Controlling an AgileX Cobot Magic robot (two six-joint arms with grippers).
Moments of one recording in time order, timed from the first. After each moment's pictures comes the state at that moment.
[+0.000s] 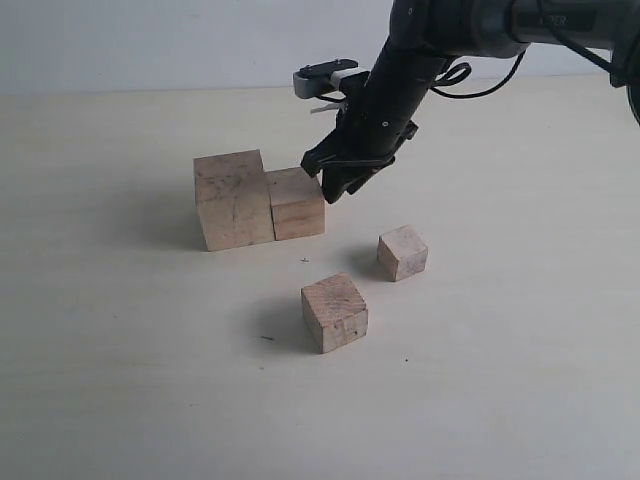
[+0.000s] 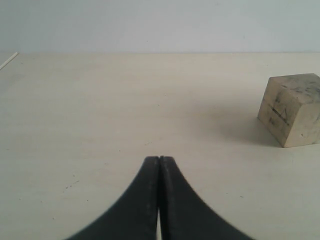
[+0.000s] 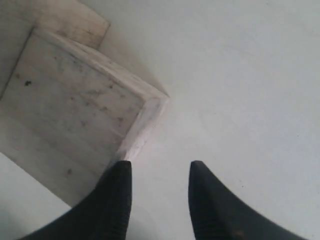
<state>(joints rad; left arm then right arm) 0.01 0.01 0.00 -0.12 0.37 0.13 0.55 2.32 -1.83 0.37 1.00 -0.45</state>
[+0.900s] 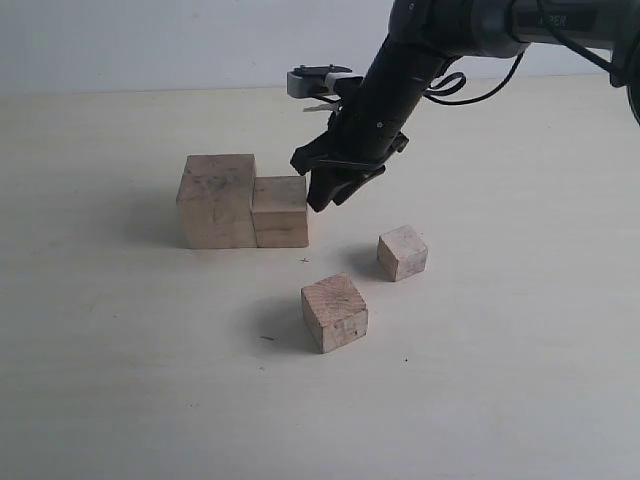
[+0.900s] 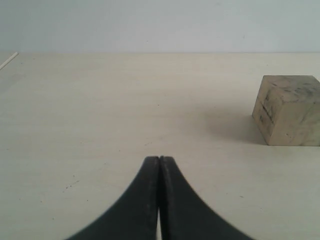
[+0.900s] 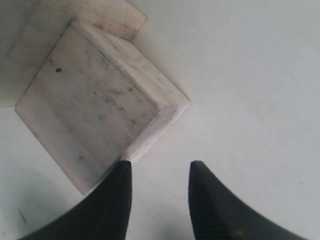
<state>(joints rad) 0.01 0.01 0.00 -0.12 0.37 0.13 0.55 2.32 -1.83 0.48 1.08 -0.47</state>
